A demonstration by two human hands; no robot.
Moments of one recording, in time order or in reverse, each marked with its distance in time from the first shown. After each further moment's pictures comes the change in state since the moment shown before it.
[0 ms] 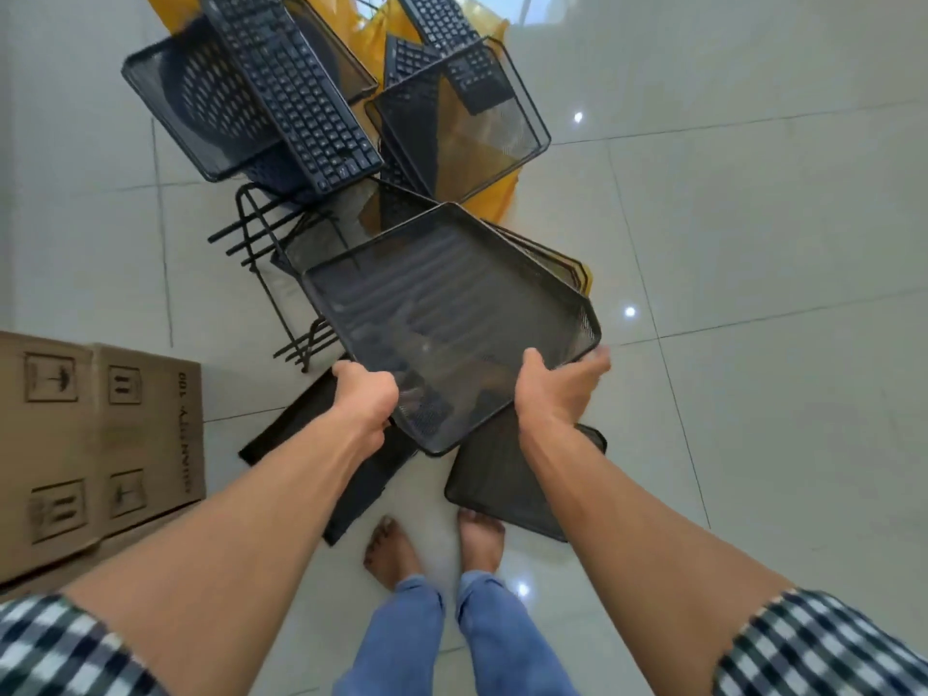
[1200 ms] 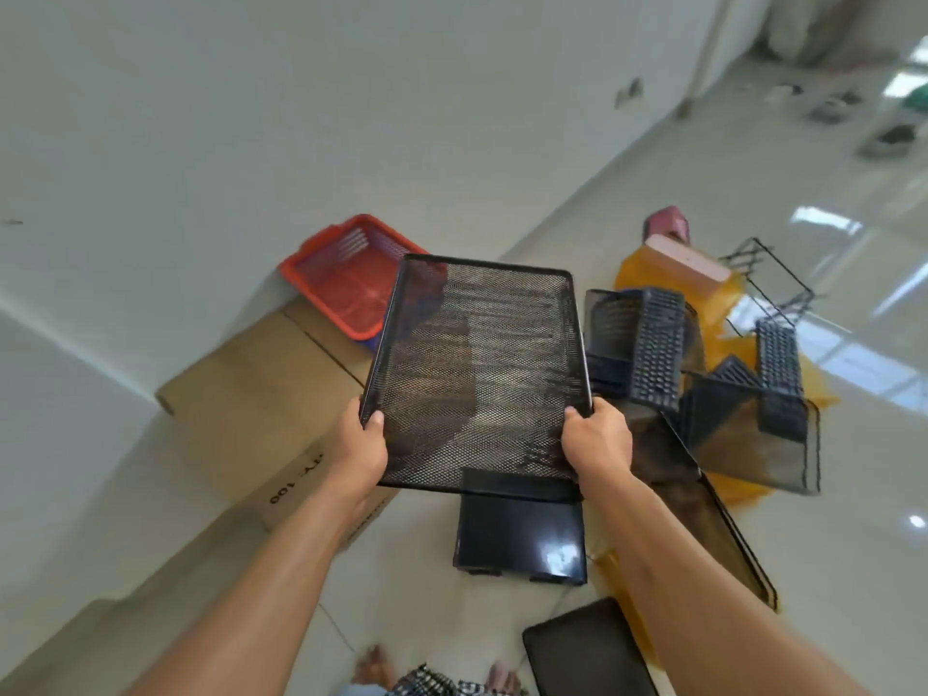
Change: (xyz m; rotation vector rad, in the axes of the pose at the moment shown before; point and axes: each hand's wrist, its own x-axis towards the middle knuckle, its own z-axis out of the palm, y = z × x) left_hand -0.363 -0.053 -0.269 -0.349 0.816 0.316; right_hand -0.287 -0.175 -0.077 -0.545 -0.915 -0.809
